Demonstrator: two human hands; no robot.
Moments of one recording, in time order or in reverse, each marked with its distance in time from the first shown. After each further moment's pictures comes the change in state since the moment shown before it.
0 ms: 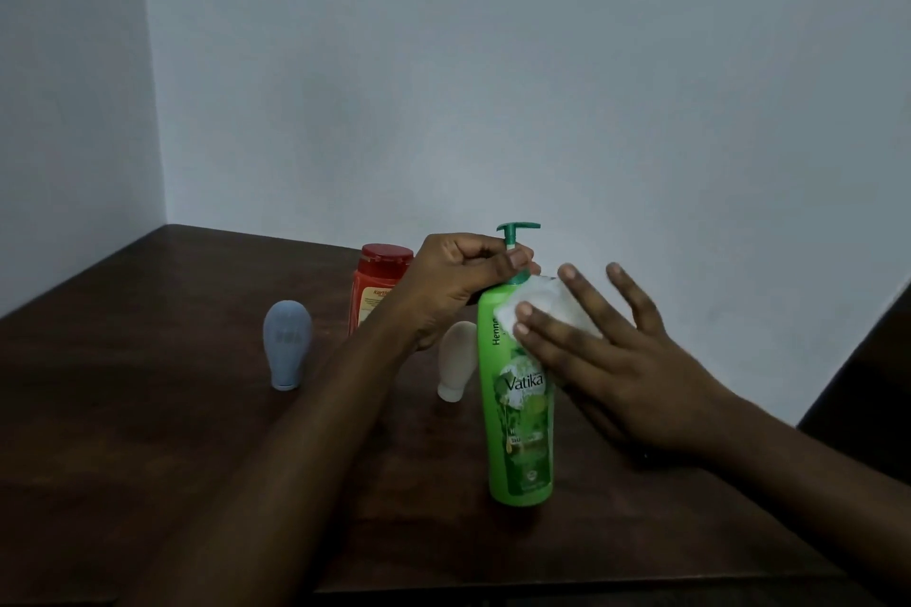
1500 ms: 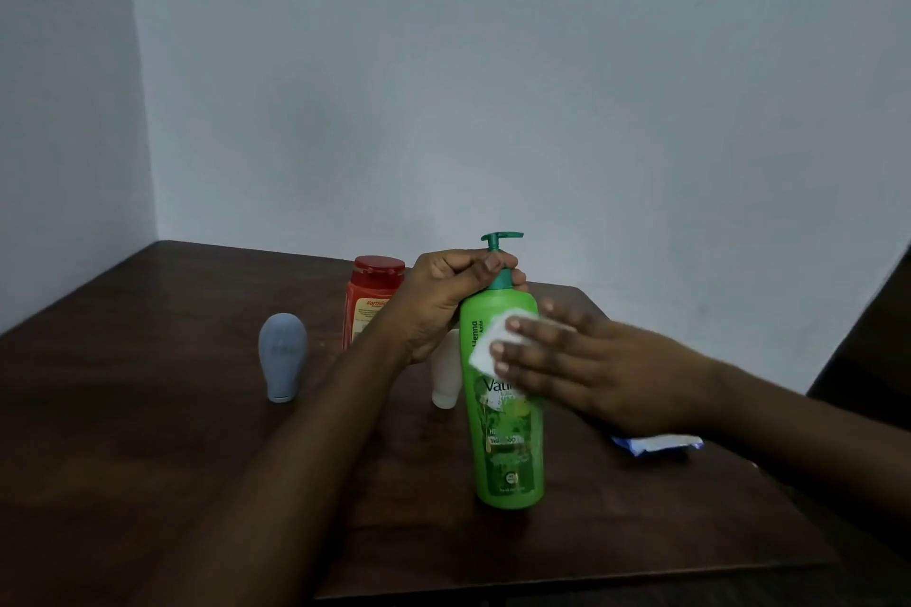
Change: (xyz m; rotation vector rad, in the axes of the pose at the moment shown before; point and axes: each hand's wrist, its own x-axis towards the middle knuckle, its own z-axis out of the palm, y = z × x) left_hand 0.001 -0.014 -0.003 -0.207 -0.065 -0.039; right_hand 0.005 0.018 0.004 0.102 -0.087 -0.353
